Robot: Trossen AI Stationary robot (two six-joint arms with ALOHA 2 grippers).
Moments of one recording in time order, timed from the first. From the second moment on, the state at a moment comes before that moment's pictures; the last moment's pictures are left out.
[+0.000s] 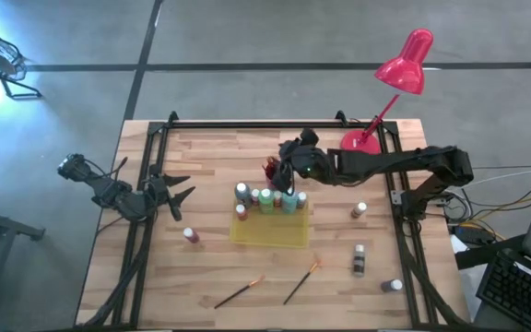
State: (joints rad) left arm -0.54 0.12 0.14 -0.44 -1.06 -0.24; right arm -0.05 1.58 1.25 -0.22 0.57 0.12
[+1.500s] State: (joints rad) left arm -0.54 0.12 0.14 -0.43 -1.06 -0.23; right arm 0.41 1.44 1.65 -1.56 0.49 1.13
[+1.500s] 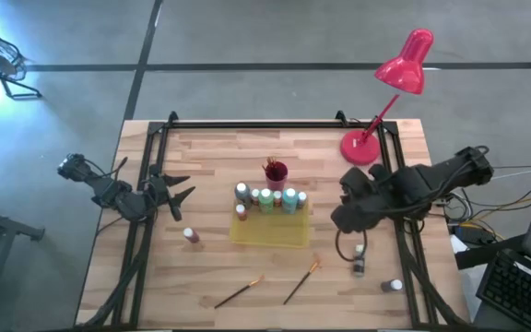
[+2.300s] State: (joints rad) left arm -0.54 0.12 0.14 -0.44 -1.06 -0.24; right arm 0.45 1.13 1.23 -1.57 0.27 1.65
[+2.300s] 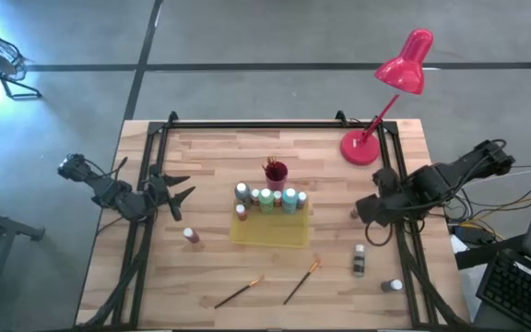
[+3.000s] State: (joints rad) left arm -0.54 0.12 0.14 -0.43 -1.06 -0.24; right arm 0.38 1.07 0.95 -1.38 0.26 1.63
